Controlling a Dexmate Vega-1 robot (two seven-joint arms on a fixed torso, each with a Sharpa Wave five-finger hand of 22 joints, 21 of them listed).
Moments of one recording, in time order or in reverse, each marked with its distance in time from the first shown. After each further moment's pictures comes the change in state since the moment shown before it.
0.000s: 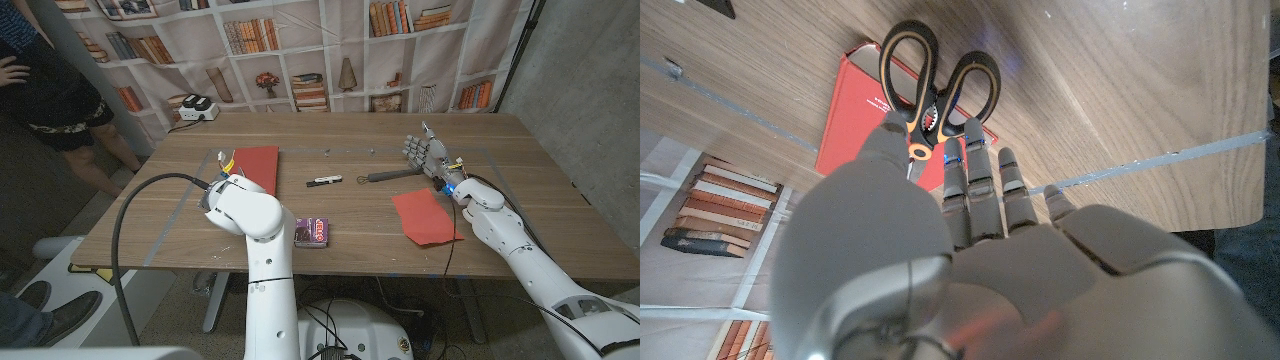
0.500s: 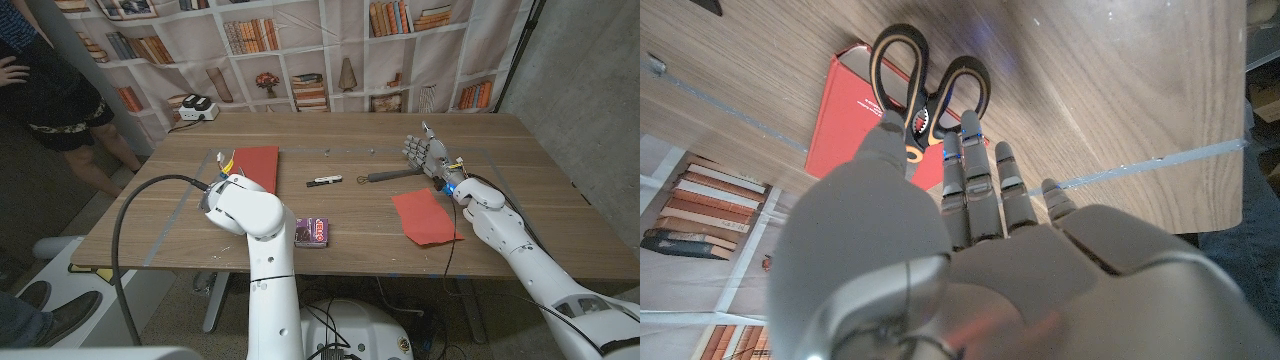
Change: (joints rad) left arm 0.001 -0.021 -0.007 0.001 0.028 0.014 -0.001; left_hand -0.010 -0.009 0.000 0.000 0.000 -0.001 0.003 -0.003 0.005 0.017 0.006 -0.015 0.000 0.015 0.012 -0.004 0.003 0.033 0.002 0.000 0.000; right arm 0.010 -0.002 0.000 0.016 0.001 -0.006 0.005; right_hand 0.000 0.000 -0.003 -0.003 0.000 -0.006 -0.006 0.000 0.000 0.000 0.000 0.000 0.000 0.000 0.000 0.000 0.000 0.000 0.000 0.000 0.000
